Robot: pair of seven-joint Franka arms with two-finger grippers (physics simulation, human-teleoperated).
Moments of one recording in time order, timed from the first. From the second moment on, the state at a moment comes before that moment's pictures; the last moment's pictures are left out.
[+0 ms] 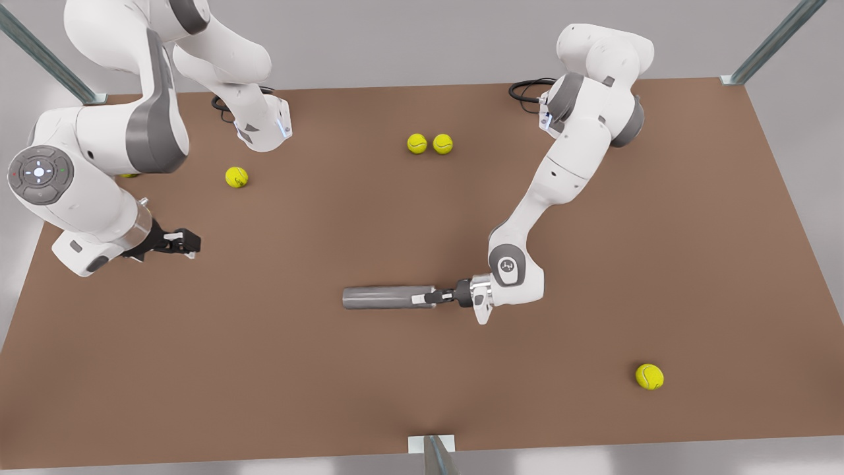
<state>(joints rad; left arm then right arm) -0.34 1.00 -0.25 -1.38 -1.55 2.28 0.47 -0.12 0.26 0.28 -1.27 -0.18 1.46 0.07</state>
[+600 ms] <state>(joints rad) -0.34 0.97 -0.25 -1.39 -1.53 2.28 0.42 -0.12 0.26 0.28 -1.27 -0.18 1.46 0.07</state>
